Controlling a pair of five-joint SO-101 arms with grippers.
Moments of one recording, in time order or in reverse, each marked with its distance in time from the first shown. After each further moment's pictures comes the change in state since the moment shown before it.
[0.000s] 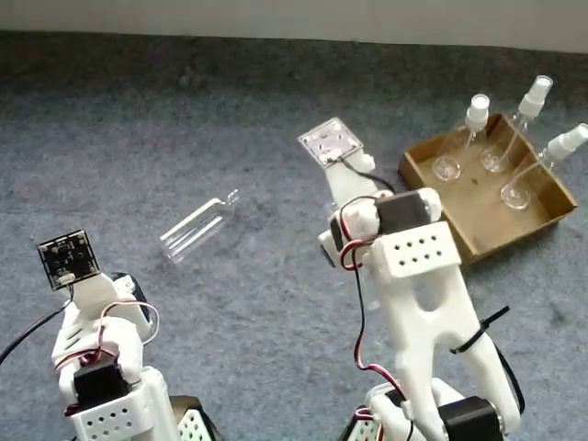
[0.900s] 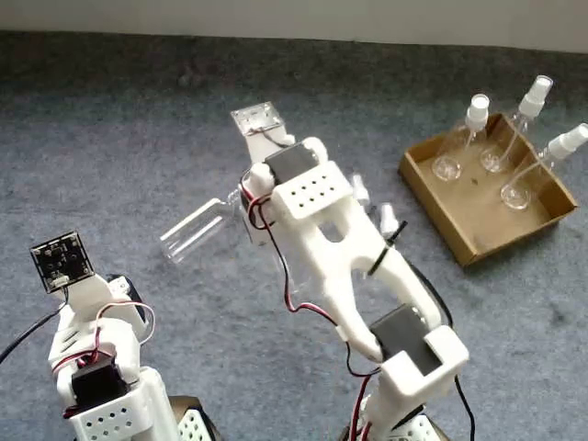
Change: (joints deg) left arm -2.2 0.0 0.0 0.0 0.0; right arm -14.9 32.4 -35.2 10.7 -23.7
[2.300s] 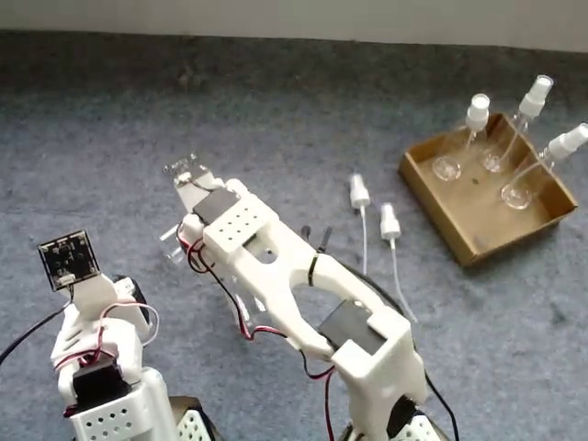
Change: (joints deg) left arm 2.1 0.0 0.0 1.1 0.0; right arm -14.5 15.5 0.0 -10.5 -4.0
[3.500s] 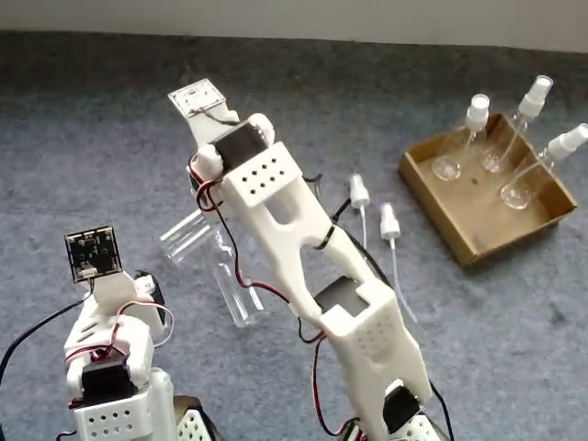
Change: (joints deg) left arm 8.2 0.0 0.0 0.1 0.0; right arm 7.0 9.2 -41.1 22.7 5.3
